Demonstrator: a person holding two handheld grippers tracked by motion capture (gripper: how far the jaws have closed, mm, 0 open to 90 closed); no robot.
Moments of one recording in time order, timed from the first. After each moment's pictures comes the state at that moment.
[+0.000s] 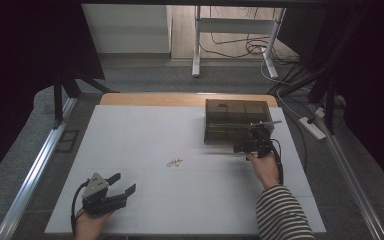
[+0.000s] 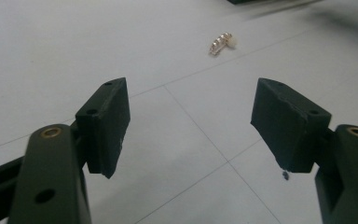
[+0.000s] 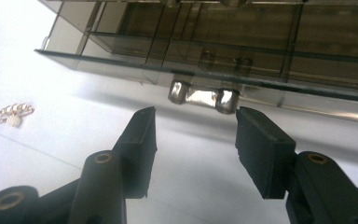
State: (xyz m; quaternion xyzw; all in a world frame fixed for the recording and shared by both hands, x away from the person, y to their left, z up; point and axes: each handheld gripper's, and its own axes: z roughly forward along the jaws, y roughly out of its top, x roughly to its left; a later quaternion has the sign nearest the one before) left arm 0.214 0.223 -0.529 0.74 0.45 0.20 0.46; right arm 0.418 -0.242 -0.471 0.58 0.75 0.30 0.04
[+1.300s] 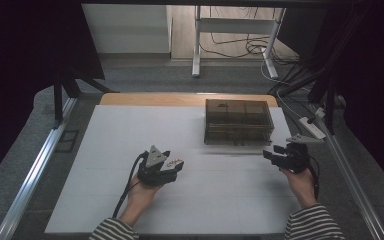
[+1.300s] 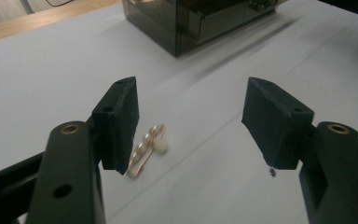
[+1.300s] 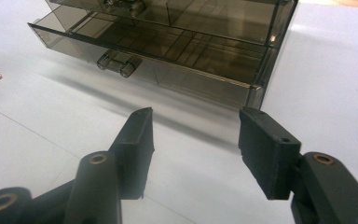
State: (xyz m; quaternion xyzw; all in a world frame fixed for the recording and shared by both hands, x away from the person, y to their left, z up) left arm 0.300 0.092 -0.490 0.78 0.39 0.19 0.45; right arm 0.373 -0.340 -0.470 0.46 0.77 0.40 0.18
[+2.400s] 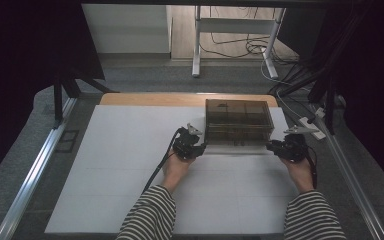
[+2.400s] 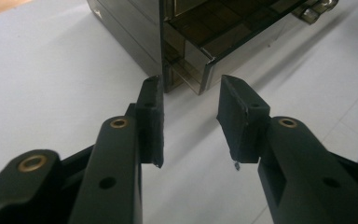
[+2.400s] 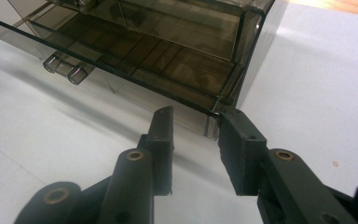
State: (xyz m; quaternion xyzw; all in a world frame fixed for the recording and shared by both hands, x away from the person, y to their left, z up) left arm 0.394 0.012 -0.492 0.82 0.42 0.15 0.37; right arm 0.411 -0.347 -0.474 0.45 0.79 0.37 0.19
